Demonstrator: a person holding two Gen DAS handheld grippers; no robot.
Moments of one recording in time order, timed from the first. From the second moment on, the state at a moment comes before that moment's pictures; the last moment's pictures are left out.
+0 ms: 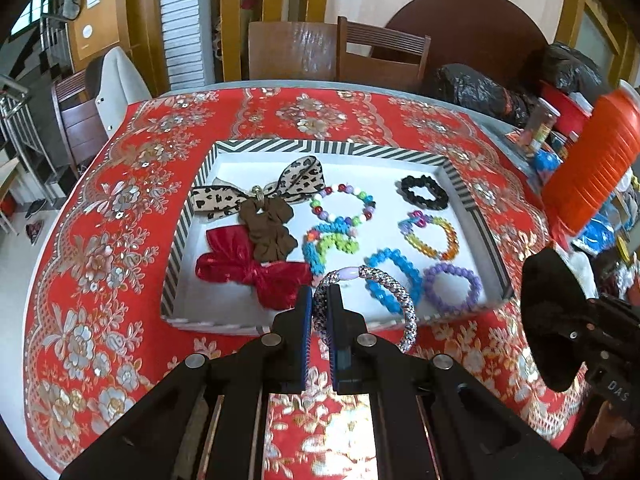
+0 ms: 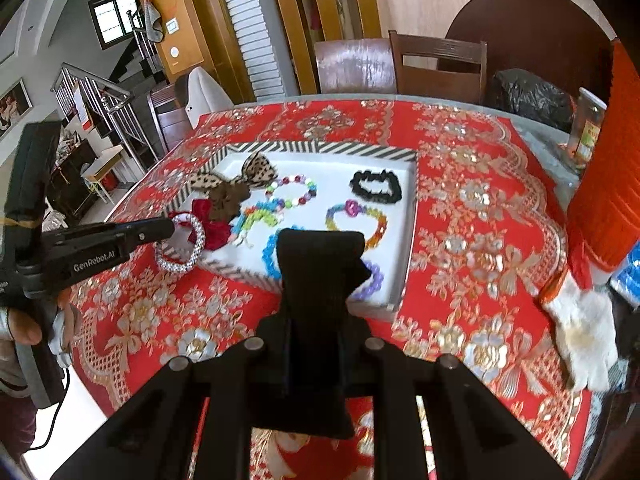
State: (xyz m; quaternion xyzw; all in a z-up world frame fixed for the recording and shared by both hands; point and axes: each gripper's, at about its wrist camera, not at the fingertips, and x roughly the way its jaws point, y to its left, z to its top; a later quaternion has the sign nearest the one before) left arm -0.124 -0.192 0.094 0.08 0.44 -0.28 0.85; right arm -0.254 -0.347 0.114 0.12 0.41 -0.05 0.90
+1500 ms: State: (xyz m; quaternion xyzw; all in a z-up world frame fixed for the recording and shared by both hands) left arm -0.073 -0.232 0.043 0.08 0.48 -0.27 0.83; right arm -0.017 -0.415 0.024 0.20 0.48 -0.05 0.85
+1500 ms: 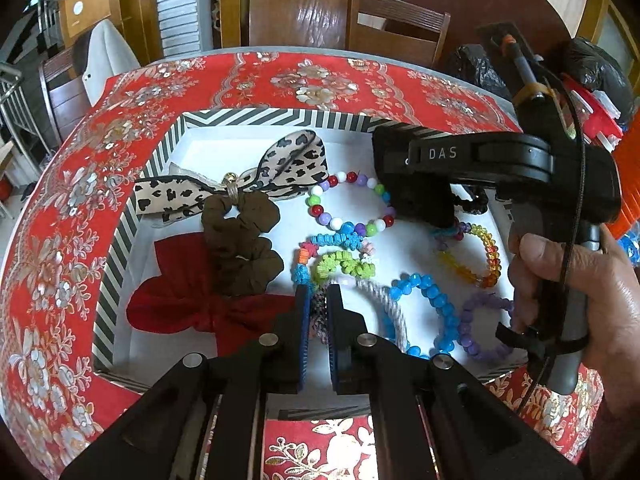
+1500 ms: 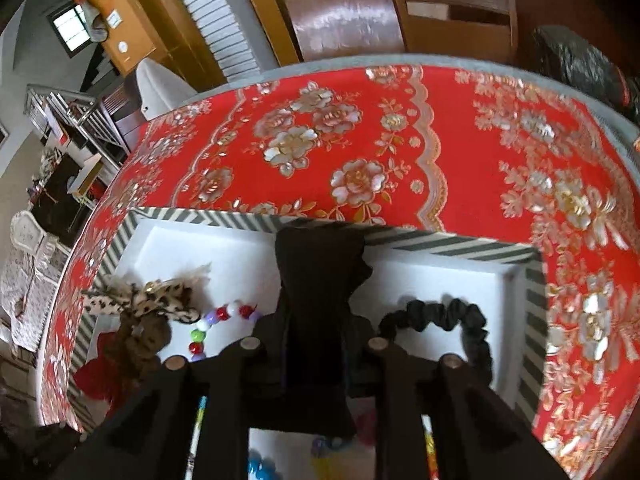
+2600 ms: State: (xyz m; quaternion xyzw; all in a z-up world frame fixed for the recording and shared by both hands) left arm -0.134 -0.199 0.094 0.09 0.40 -0.23 0.89; right arm -0.210 -0.355 0.100 0.13 0.38 -0.11 0.91
